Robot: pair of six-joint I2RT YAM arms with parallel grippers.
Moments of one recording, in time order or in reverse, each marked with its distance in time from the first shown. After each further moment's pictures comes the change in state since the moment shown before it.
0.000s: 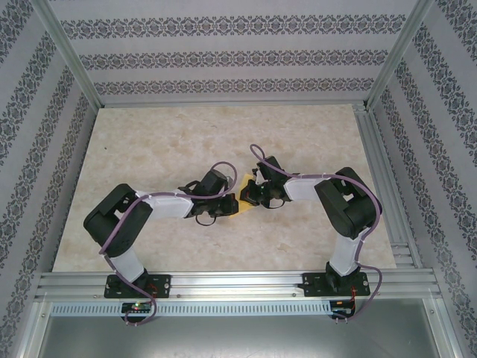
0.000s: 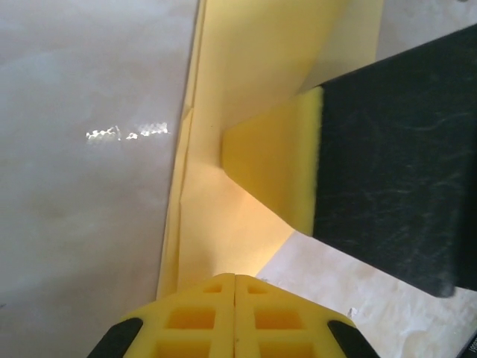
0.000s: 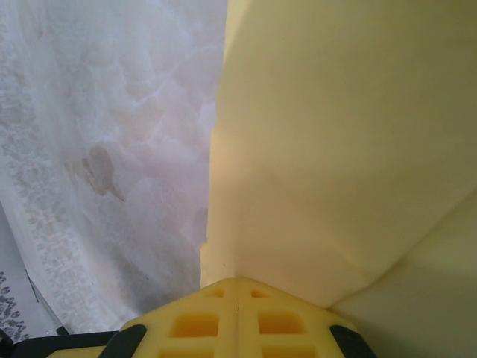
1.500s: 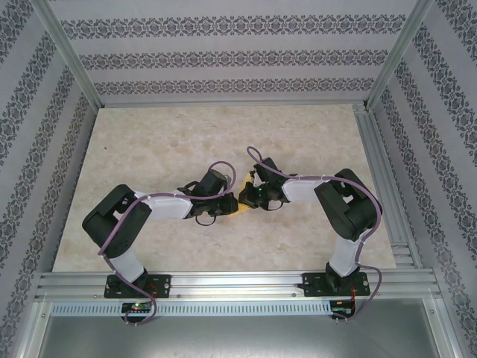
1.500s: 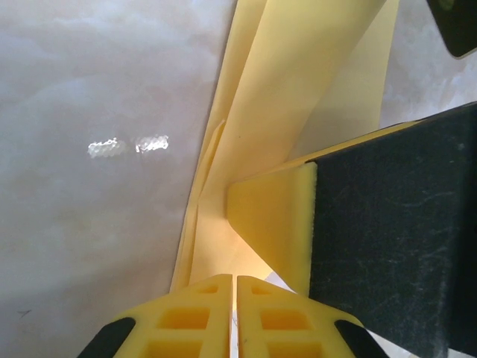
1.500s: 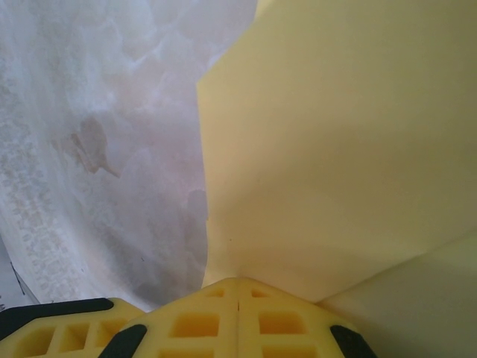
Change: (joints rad) left arm 0.000 -0.009 -0.014 0.022 -0.039 -0.016; right arm 0.037 -0.017 0.007 -0.047 0.020 -0.005
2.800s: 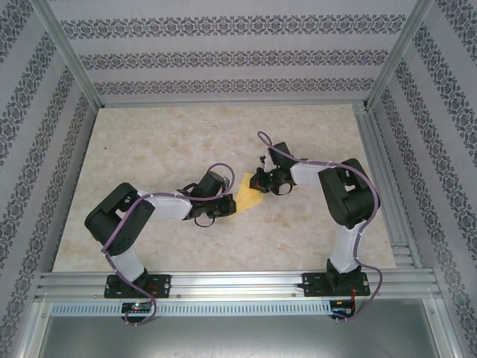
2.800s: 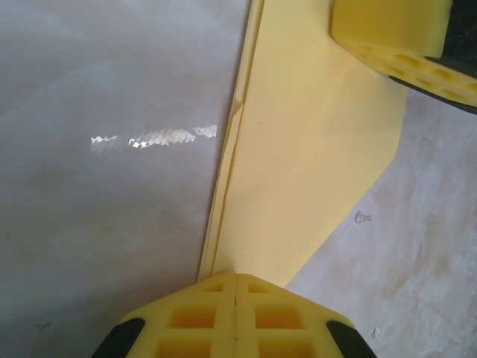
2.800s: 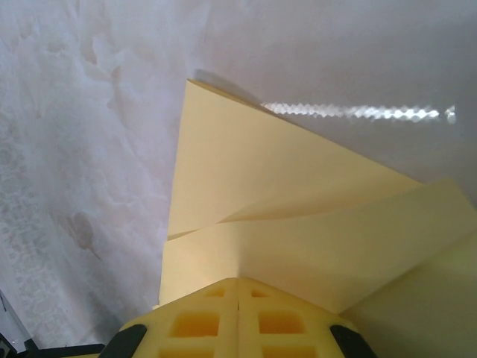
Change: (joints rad) left arm 0.013 0.024 -0.035 0.045 0.020 -0.001; right arm -0.187 0.095 0.152 -0.119 -0.055 -0.239
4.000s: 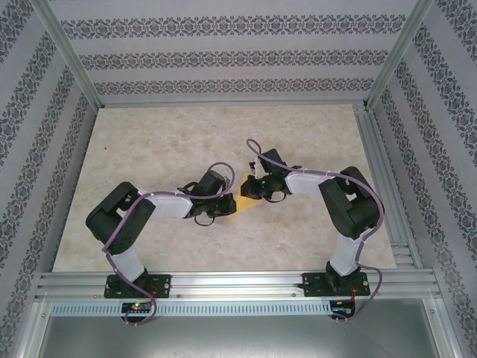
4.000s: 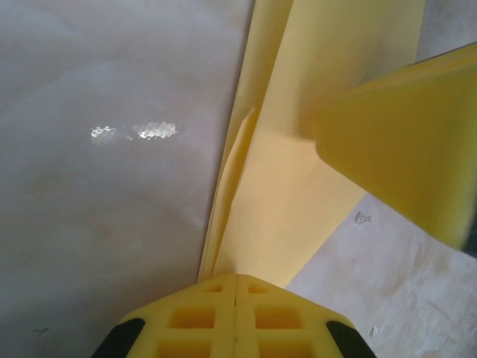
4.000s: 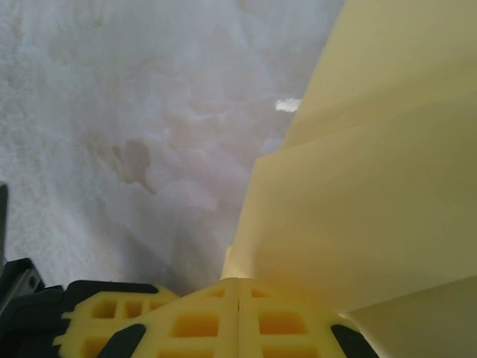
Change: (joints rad) left arm 0.006 0.012 0.023 -0.027 0.019 0.001; right arm 0.126 -0.084 -0.075 0.050 0.013 0.019
